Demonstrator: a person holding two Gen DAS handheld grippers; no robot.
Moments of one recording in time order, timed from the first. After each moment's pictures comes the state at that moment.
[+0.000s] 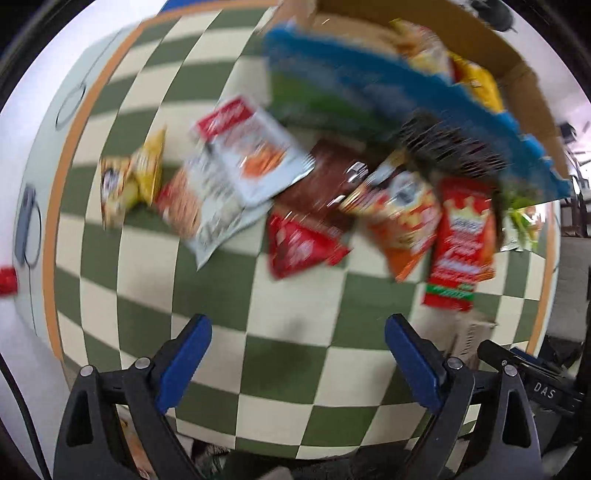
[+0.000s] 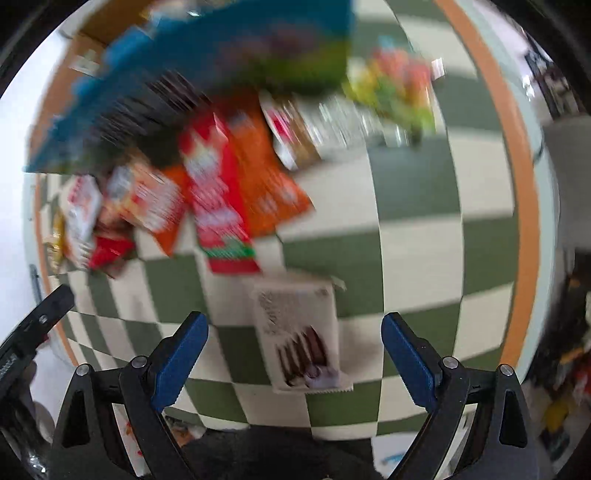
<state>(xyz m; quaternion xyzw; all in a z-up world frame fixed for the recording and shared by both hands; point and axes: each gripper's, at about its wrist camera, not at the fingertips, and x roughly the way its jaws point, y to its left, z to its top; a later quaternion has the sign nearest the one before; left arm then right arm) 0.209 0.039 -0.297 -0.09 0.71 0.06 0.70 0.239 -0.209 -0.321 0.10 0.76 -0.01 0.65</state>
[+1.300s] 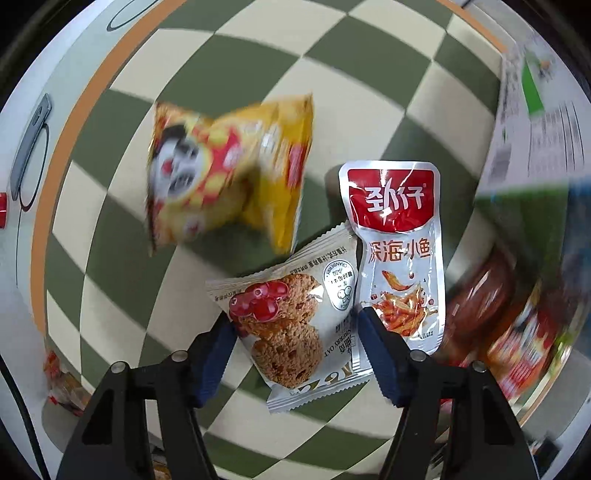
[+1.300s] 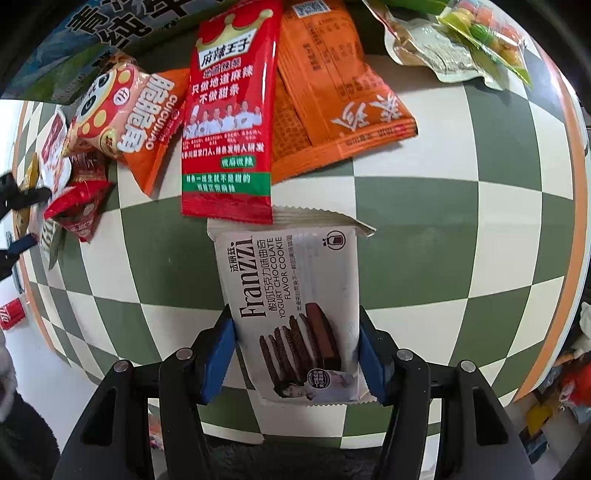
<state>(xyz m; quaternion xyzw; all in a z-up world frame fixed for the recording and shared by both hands) 0.218 0.158 -0.370 -0.21 0.72 0.17 0.64 0.222 -0.144 -0.377 0.04 0.78 0.01 0.63</state>
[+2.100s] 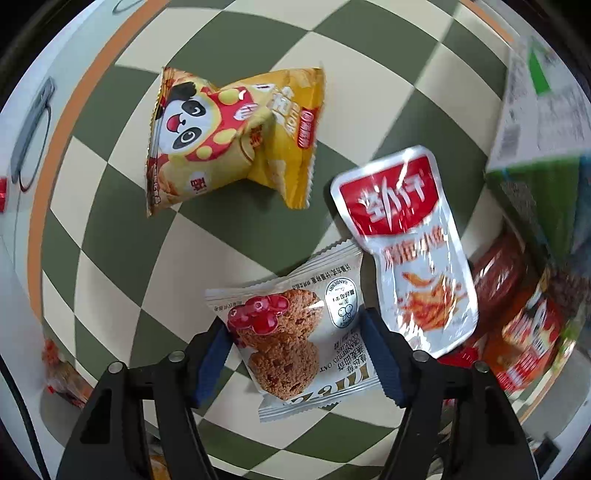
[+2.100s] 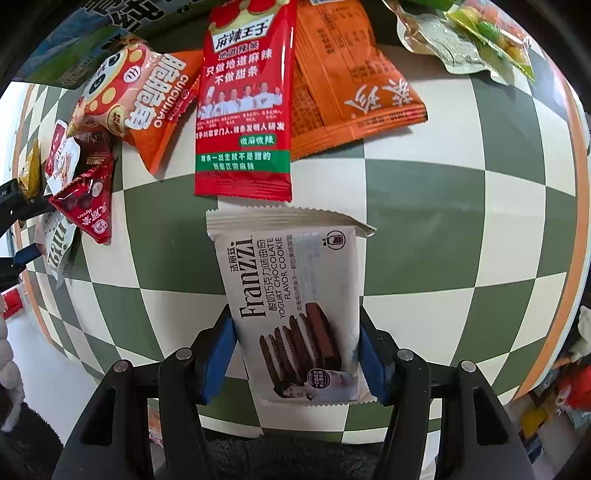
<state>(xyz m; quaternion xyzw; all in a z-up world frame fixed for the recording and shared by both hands) 0.200 0.155 -0.382 -0.21 0.72 0.17 0.63 0.217 -0.143 -0.384 0.04 0.78 0.01 0.63</state>
